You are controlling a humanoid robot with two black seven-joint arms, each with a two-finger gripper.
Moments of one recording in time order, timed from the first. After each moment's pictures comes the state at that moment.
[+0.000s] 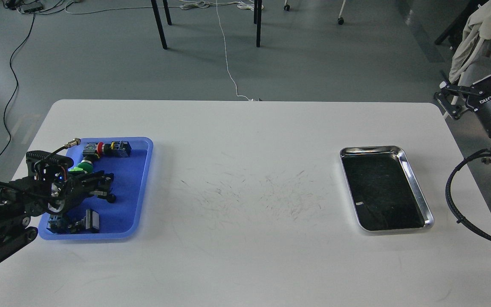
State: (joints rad) left arm -0.59 0.70 -0.37 -0.96 1.81 -0.07 -0.14; right arm 0.42 -0.57 1.27 1.00 0.14 0.39 -0.01
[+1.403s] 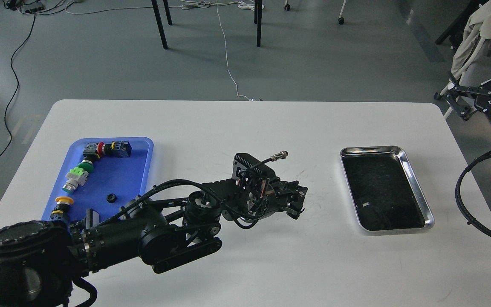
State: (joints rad) left arm -0.78 -0.04 -0.25 -1.03 1.89 -0.12 0.08; right arm 0.42 -0.62 1.25 1.00 0.14 0.38 -0.01
